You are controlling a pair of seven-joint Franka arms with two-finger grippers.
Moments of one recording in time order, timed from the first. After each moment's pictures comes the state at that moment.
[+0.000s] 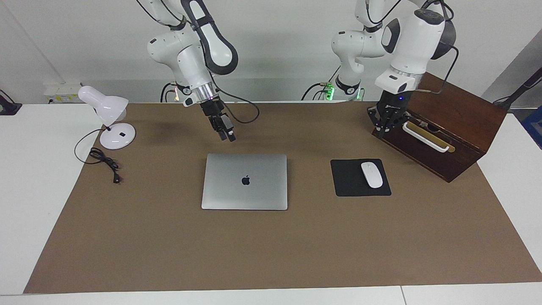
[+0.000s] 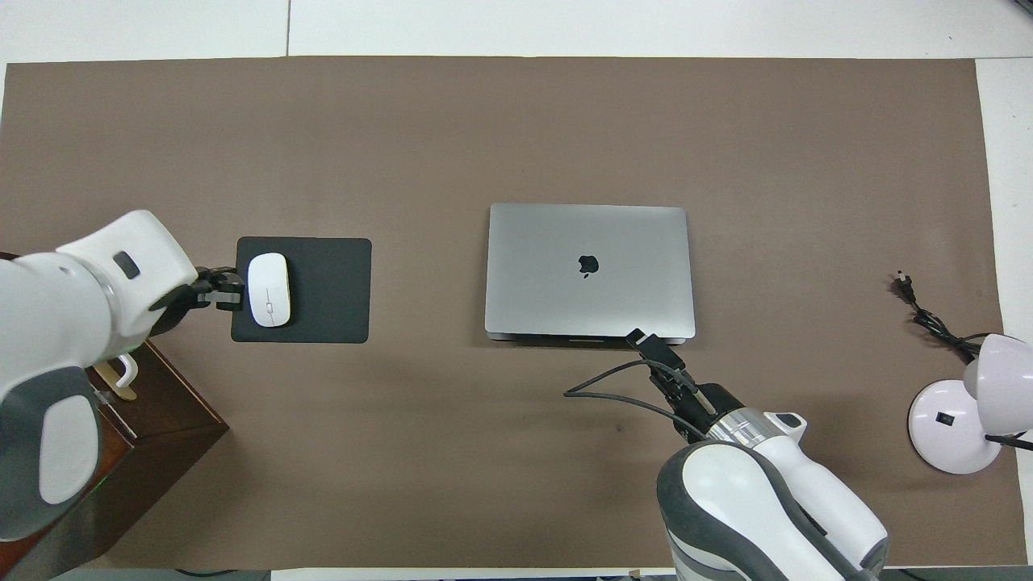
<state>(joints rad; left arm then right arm) -0.22 -0.30 -0.02 -2.27 -0.05 2.28 0.07 0.69 -0.19 -0.01 -2.58 1.85 3.20 -0.26</state>
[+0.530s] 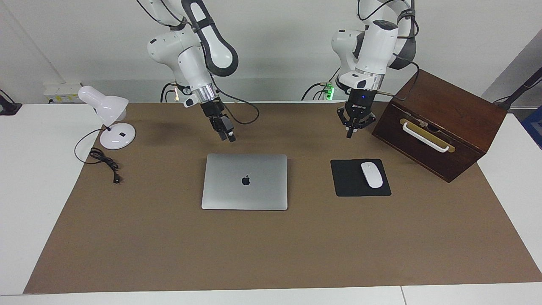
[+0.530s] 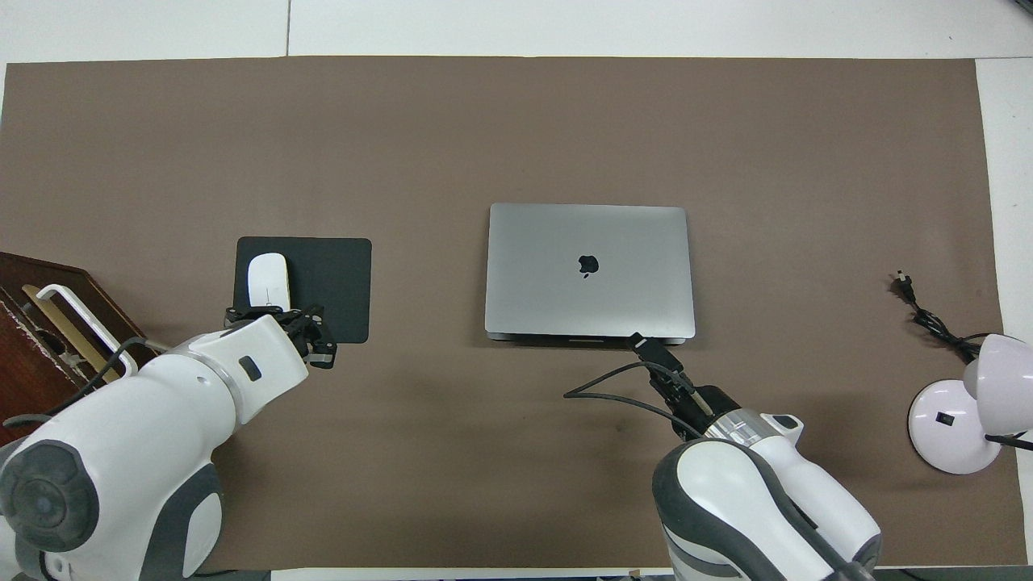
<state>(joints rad) -0.37 -0.38 -0.02 -2.53 -0.05 2.63 0.06 0.69 -0.16 -0.01 -2.59 1.85 3.20 -0.26</state>
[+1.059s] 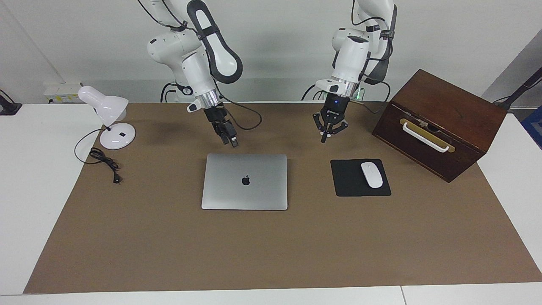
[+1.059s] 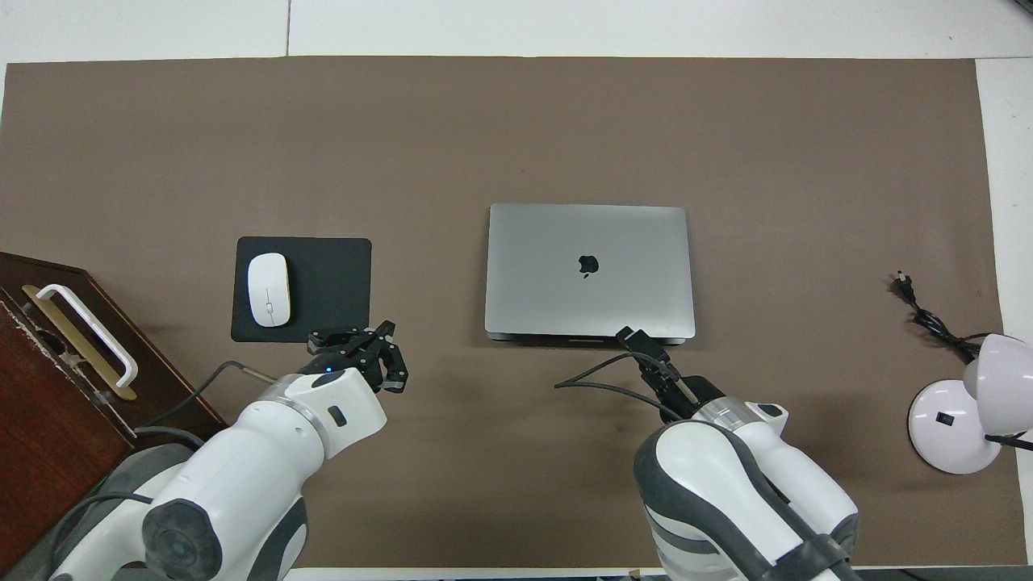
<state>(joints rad) -0.54 -0.25 -0.02 -2.68 -0.05 3.06 0.00 0.69 -0.08 -0.01 -2.53 1.85 3.20 -0.26</state>
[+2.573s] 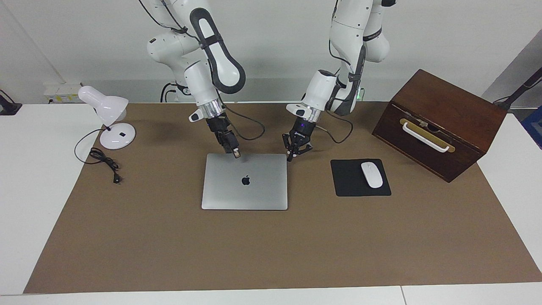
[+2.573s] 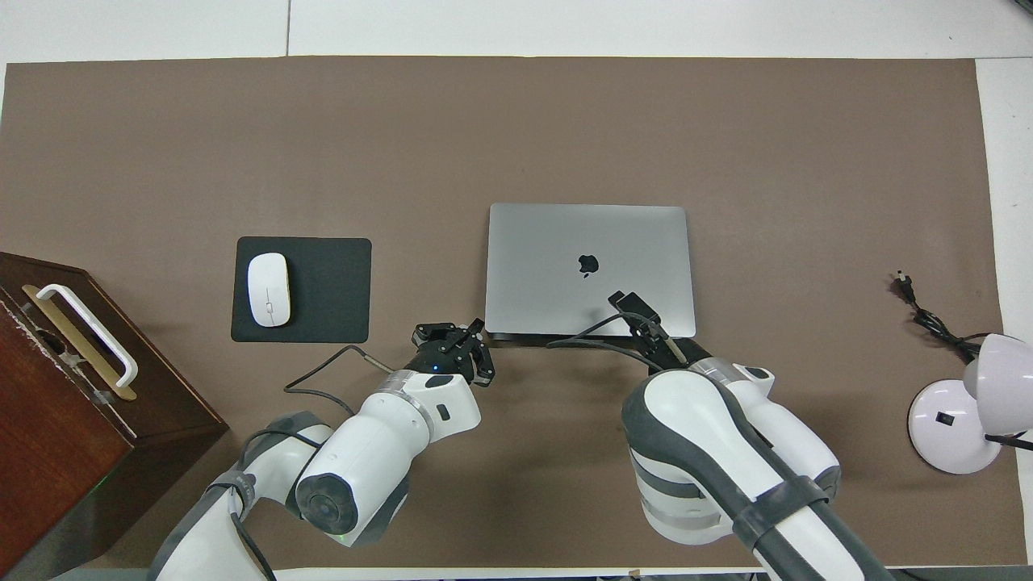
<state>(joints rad) -0.68 0.18 -0.02 -2.57 -0.05 3.48 -0.01 0.64 0.04 -0.01 -2.39 1.85 3.18 -0.27</state>
